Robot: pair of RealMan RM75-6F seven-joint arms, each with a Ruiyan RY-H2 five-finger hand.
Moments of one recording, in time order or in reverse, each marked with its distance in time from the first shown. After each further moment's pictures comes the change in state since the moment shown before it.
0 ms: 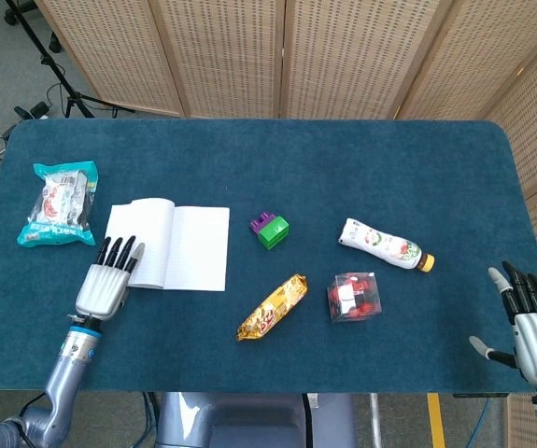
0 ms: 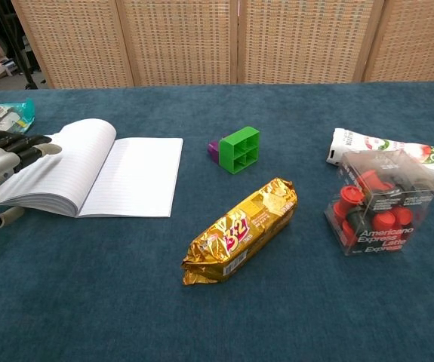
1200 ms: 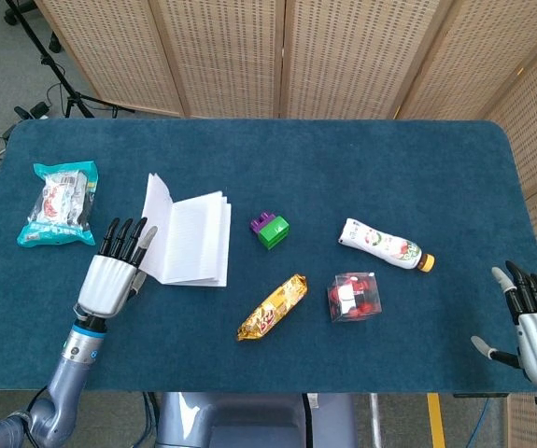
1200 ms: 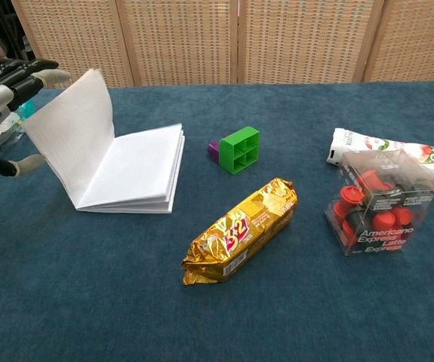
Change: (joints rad) left arm -0.019 -0.003 -0.033 -0.036 0.198 0.218 -0.090; right arm -0.003 0.009 0.002 -0.003 0.002 0.003 0.028
